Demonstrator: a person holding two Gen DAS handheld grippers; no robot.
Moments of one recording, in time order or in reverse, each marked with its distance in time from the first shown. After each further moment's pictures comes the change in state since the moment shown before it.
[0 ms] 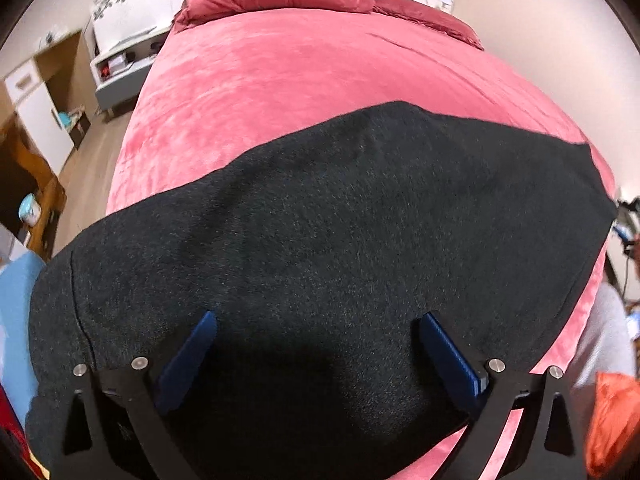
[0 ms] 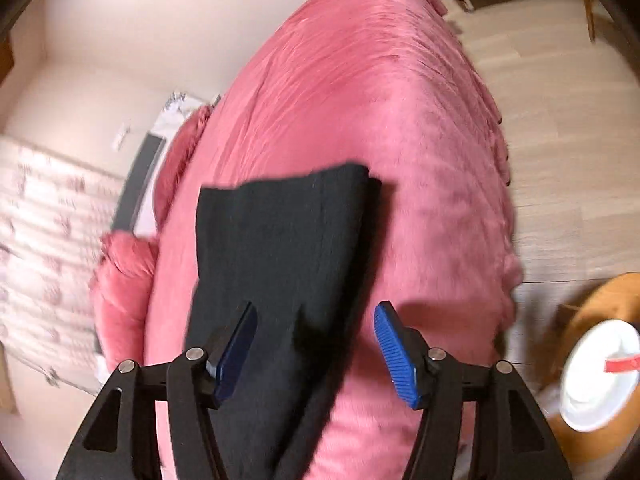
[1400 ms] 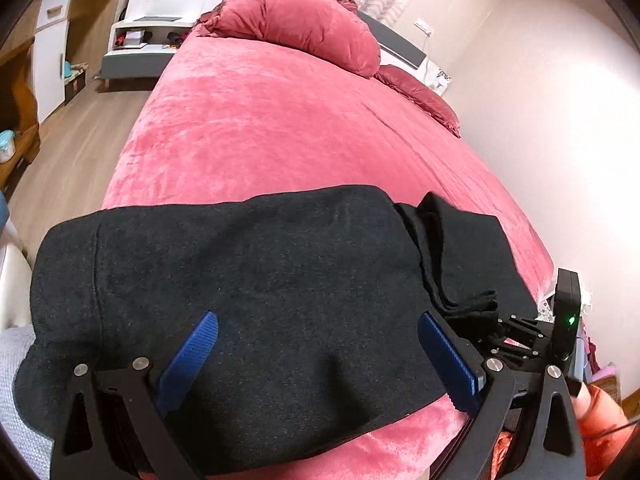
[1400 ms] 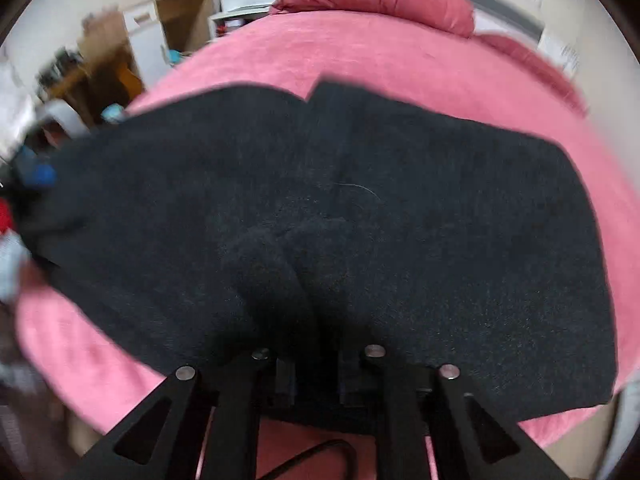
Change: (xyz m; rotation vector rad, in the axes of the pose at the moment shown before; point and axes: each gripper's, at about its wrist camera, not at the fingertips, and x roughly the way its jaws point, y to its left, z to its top) left arm -0.048 0.036 0.005 -0.219 -0.177 -0.258; right arm 0.045 0.237 -0.475 -1.580 0.496 -0.065
